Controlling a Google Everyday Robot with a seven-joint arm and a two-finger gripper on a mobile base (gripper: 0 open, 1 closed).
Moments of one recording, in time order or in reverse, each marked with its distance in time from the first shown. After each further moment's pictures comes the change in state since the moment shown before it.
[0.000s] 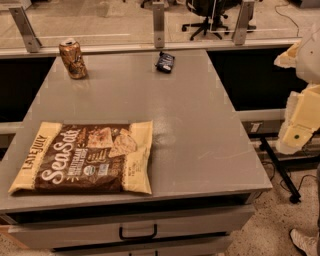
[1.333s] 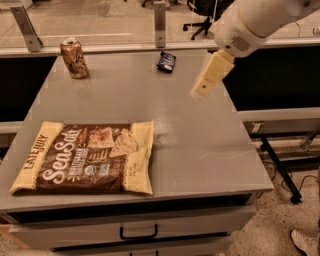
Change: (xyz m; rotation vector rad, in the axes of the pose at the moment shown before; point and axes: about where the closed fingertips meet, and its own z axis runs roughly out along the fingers) arm -0.131 -0.111 0.062 0.141 -0.312 0.007
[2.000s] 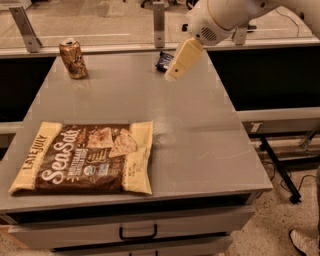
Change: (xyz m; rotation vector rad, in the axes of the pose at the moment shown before) arm -0.060 -0.040 0.045 0.053 -0.138 -0.014
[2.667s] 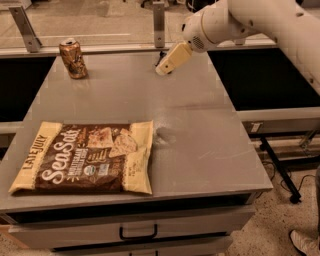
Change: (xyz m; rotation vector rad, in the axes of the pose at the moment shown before) arm 0.009 -0.044 0.066 0.068 -0.151 0.129
